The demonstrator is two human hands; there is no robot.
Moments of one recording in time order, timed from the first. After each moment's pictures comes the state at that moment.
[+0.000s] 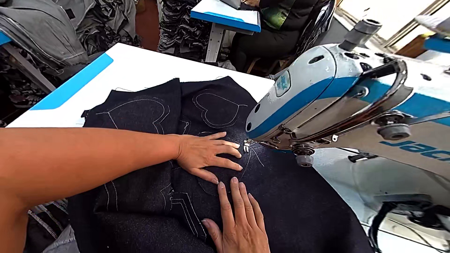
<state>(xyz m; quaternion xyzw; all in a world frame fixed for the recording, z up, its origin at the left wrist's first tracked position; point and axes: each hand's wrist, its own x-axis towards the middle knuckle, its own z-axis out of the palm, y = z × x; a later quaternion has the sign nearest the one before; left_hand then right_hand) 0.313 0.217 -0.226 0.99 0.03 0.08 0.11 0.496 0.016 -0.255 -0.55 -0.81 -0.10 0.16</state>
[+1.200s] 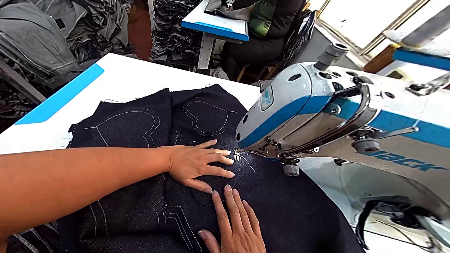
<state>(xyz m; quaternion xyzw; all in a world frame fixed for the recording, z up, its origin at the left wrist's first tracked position) 0.311 0.213 -0.223 0.99 0.05 0.09 0.11 0.502 0.019 -0.250 -0.56 -0.81 -0.07 0.16</state>
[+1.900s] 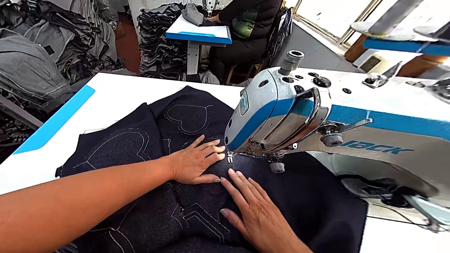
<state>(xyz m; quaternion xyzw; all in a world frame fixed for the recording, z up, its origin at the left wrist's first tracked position) 0.325 0.215 -0.222 0.97 0.19 0.11 0.06 0.553 0.075 -0.252 -0.49 -0.85 -0.05 0.20</state>
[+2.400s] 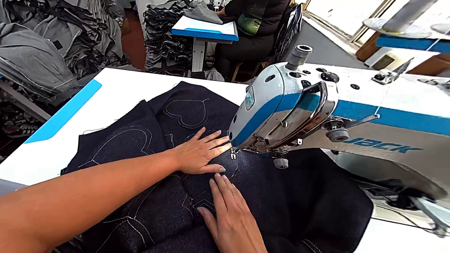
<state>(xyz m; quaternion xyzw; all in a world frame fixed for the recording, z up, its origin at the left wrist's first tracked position) 0.332 0.220 -0.216 0.96 0.25 0.06 0.09 0.484 0.046 -0.241 -0.55 -0.80 -0.02 0.23</state>
